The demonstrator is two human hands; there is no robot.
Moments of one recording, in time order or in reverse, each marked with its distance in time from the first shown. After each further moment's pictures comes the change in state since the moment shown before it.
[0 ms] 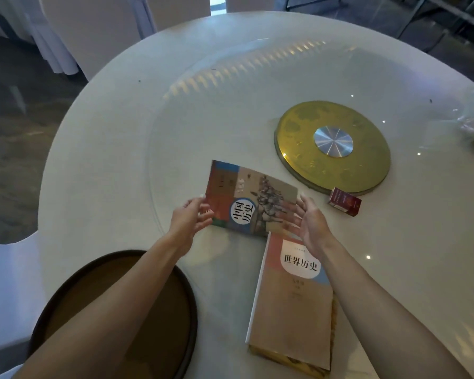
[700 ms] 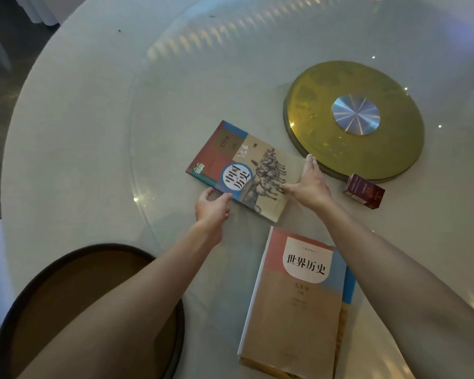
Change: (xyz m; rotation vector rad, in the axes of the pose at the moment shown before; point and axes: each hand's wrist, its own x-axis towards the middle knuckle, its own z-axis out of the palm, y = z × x) left_hand 0.046 -0.049 0.076 0.050 0.223 -0.118; right_hand 0.129 -0.012 -0.004 -1.218 0.156 -0.163
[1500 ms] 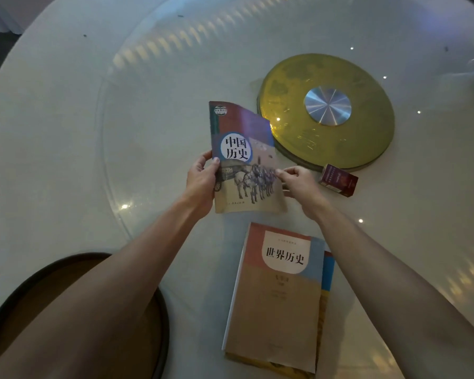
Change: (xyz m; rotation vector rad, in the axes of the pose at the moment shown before) left_hand 0.003 0.041 0.045 -0.099 -0.374 0.197; right_hand -0.030 0.024 -0.023 0.719 -0.051 0.121
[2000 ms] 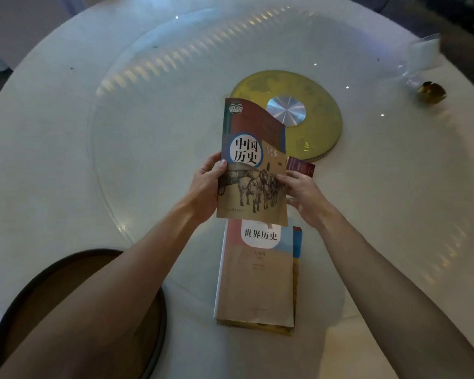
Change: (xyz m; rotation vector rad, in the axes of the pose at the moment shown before) left_hand -0.100 0.011 0.037 -0.016 -0.359 -0.018; right_hand -0.118 0.009 -0.064 0.414 -0.068 -0.046
